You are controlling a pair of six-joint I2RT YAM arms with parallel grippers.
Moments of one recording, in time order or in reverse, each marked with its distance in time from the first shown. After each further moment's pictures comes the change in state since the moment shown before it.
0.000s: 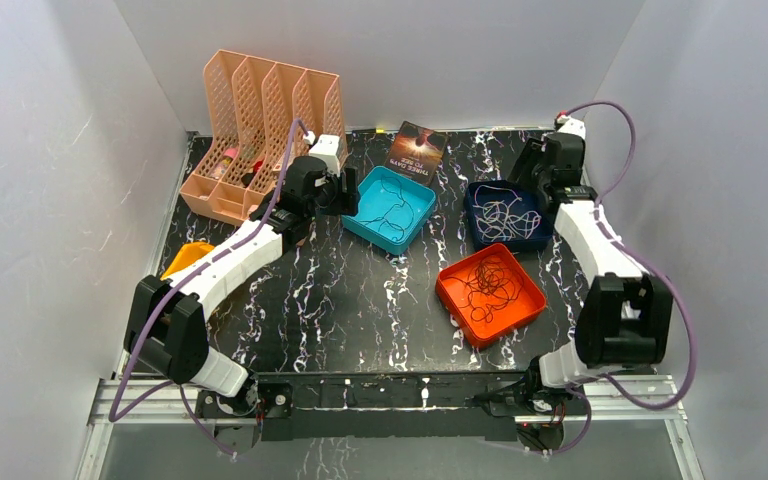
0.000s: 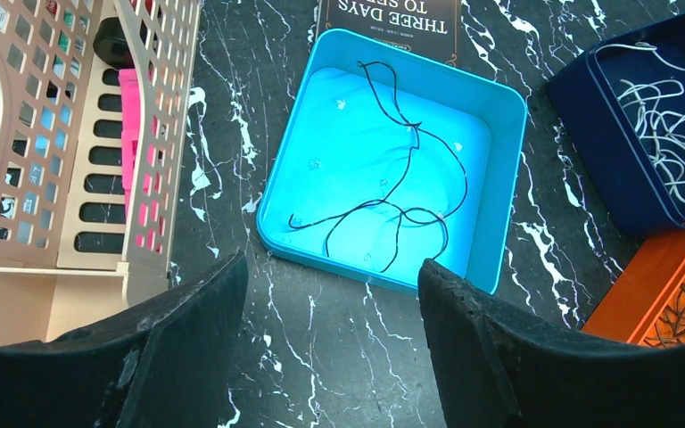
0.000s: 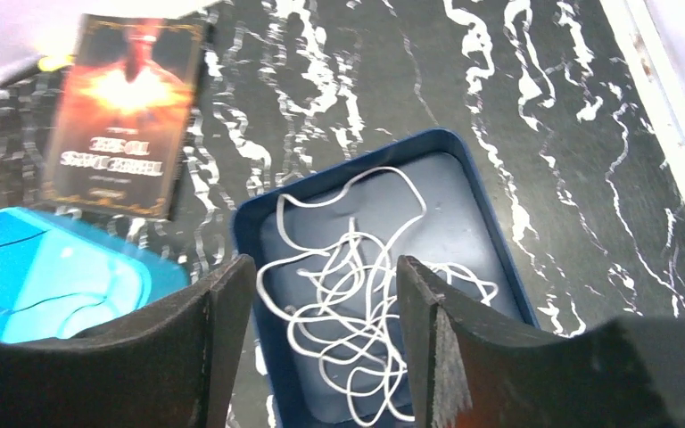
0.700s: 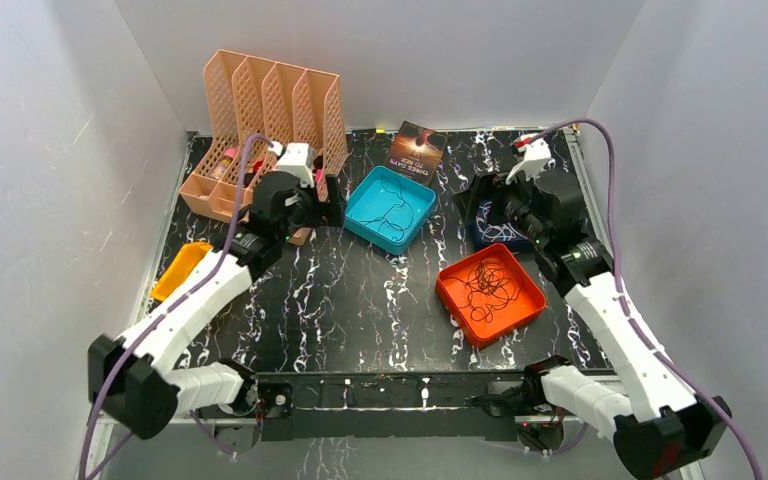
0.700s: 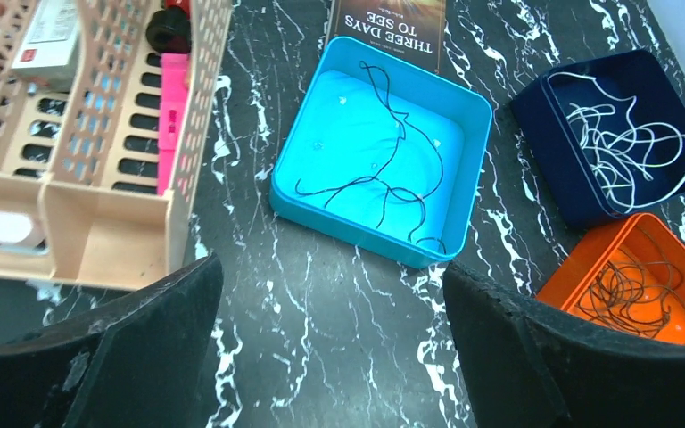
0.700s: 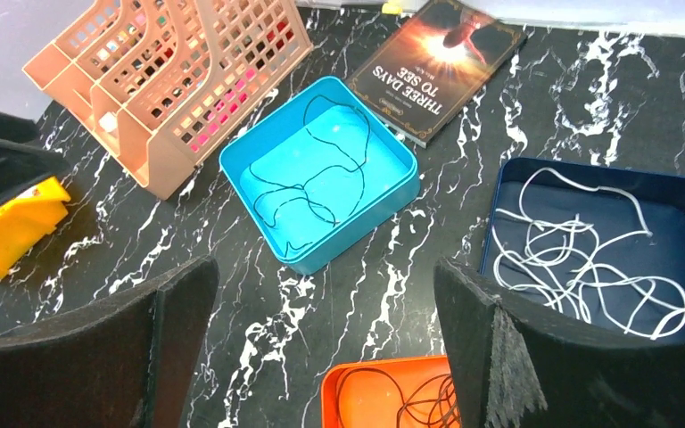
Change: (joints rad) left arm 0.000 -0.230 -0.084 -0.099 -0.021 -0.069; right arm 0.326 -0.529 -0.140 -0.122 -0.220 -0.074
